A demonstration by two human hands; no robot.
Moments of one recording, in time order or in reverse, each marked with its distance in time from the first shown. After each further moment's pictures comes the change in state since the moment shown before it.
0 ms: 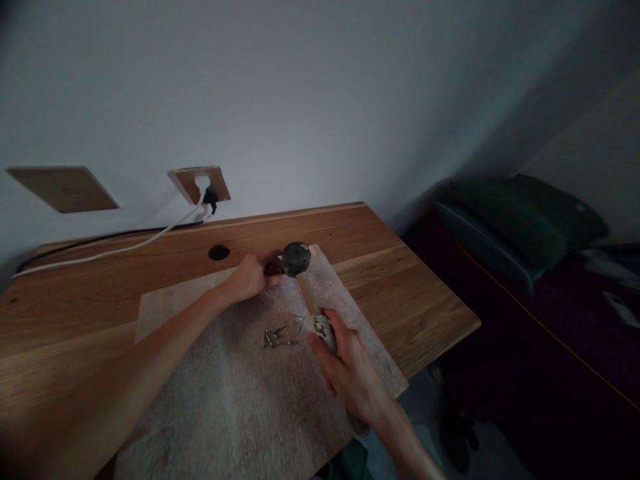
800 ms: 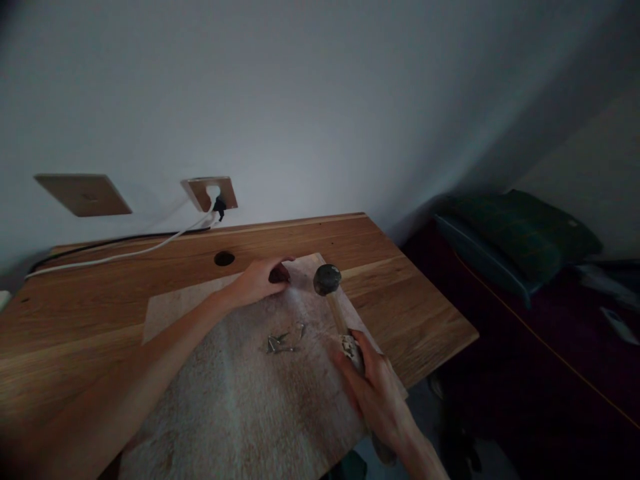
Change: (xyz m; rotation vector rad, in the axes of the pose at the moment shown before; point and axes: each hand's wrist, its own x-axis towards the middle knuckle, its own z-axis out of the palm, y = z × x) left_hand 0.001 -0.001 -0.003 -0.031 -0.034 -0.017; right_hand -0.019 0.037 -0.016 -0.064 0.115 0.048
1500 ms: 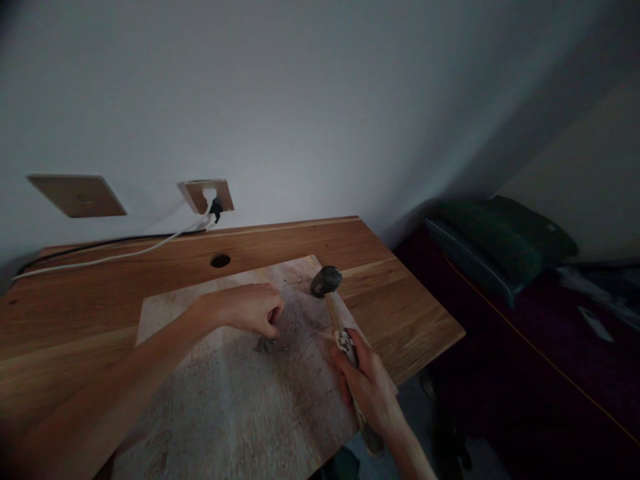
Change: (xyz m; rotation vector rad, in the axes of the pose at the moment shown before) left_hand -0.021 0.080 -0.020 0.537 -0.666 -0.017; right_hand 0.008 0.010 0.005 0.184 0.008 0.007
